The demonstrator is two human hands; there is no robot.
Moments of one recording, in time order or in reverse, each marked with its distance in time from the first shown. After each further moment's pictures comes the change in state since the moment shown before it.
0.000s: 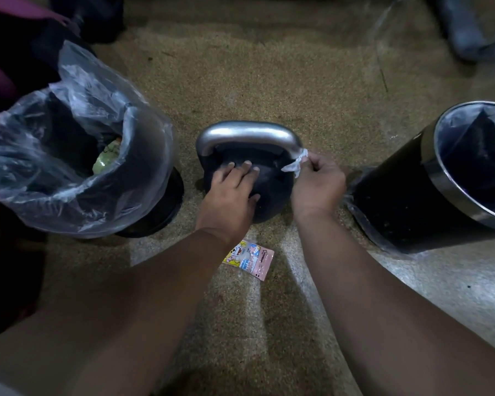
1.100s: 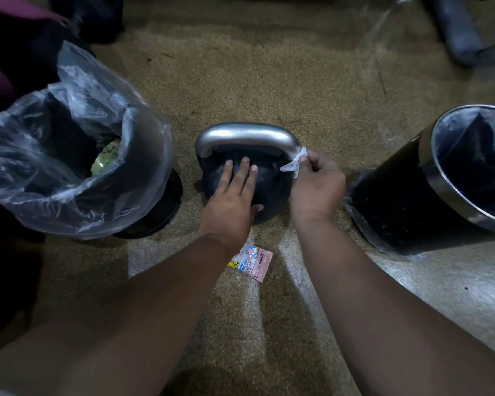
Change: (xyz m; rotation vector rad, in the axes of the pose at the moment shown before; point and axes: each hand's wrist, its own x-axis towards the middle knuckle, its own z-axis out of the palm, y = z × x) left_hand -0.004 0.008 0.008 0.060 -0.157 -0.067; right_hand 0.000 0.002 0.001 0.002 -0.014 -0.054
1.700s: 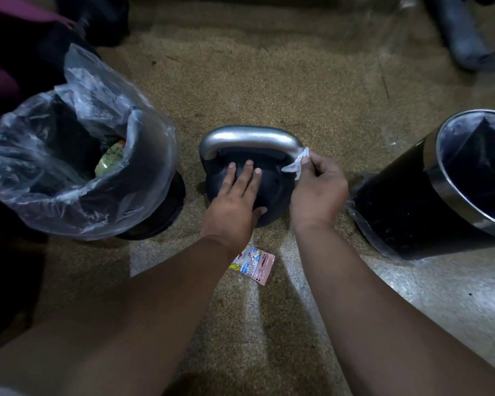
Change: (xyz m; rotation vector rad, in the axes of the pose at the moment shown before) left_hand 0.001 -0.003 -0.003 -0.038 -0.022 0.017; right_hand -0.005 0.003 0.005 0.057 0.044 0.005
